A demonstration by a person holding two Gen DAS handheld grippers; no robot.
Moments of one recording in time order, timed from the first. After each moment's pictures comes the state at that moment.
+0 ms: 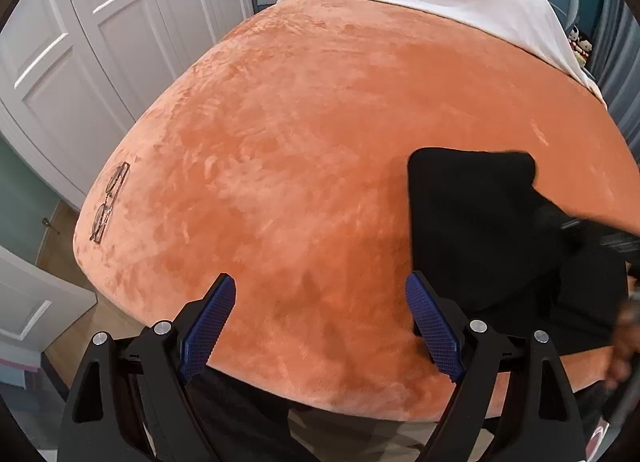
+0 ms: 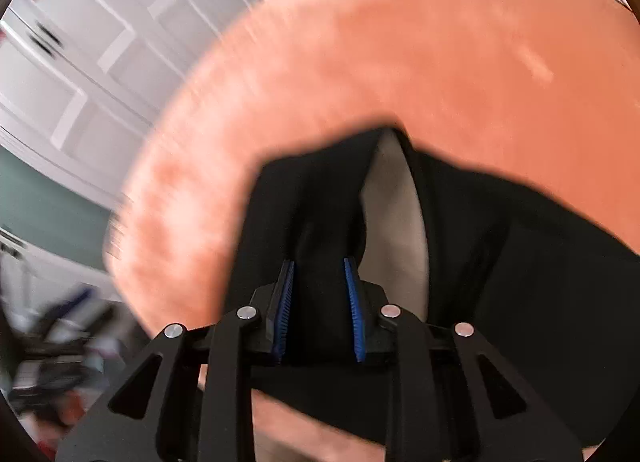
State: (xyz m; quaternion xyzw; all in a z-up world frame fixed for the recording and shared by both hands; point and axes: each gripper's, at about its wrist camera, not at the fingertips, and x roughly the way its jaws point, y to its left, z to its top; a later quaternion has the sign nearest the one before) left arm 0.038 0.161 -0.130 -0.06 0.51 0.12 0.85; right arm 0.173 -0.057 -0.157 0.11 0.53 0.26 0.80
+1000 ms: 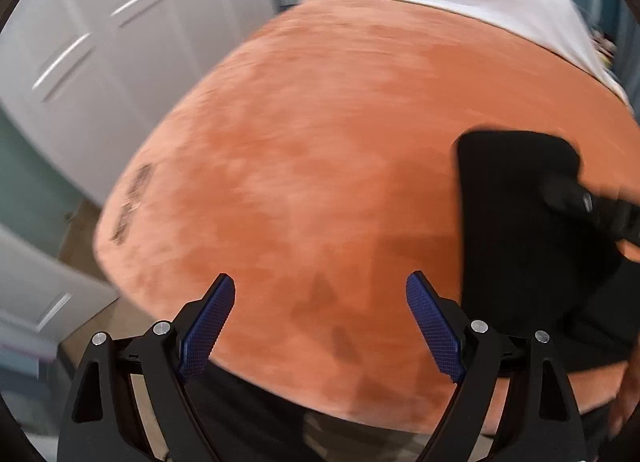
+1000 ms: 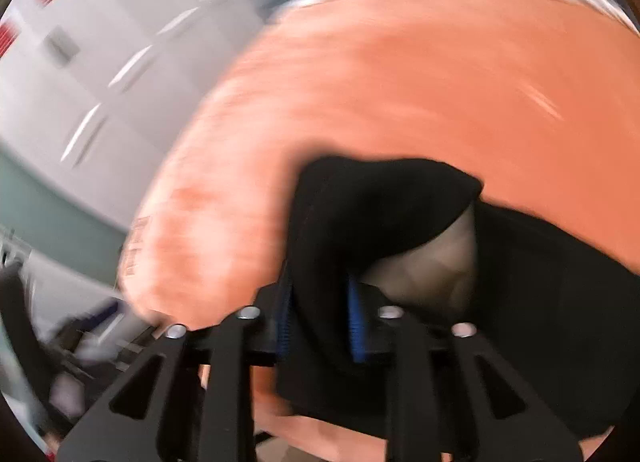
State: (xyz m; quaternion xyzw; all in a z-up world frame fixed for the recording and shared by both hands) left arm 0.040 0.181 -0.140 -0.04 0.52 0.19 0.83; right arm 0.156 0.012 -0.123 0.08 0.51 0.28 0.81
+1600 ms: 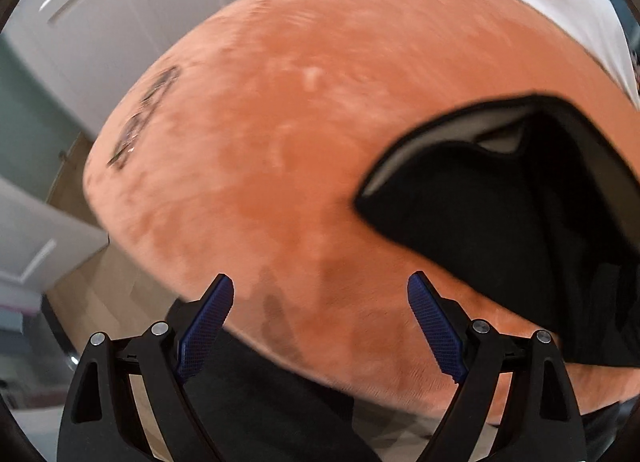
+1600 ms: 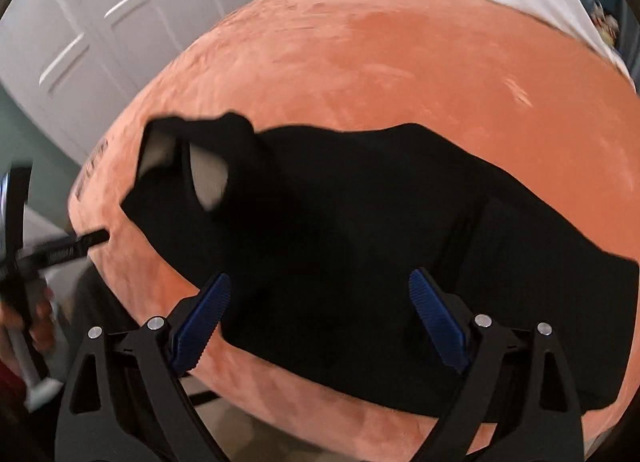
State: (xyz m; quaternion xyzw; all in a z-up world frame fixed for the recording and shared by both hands) left arm 0.029 0.264 -0.216 -0.10 0.57 0.19 0.79; right arm 0.102 -0.016 -0.177 -0.05 0.51 0.23 0.83
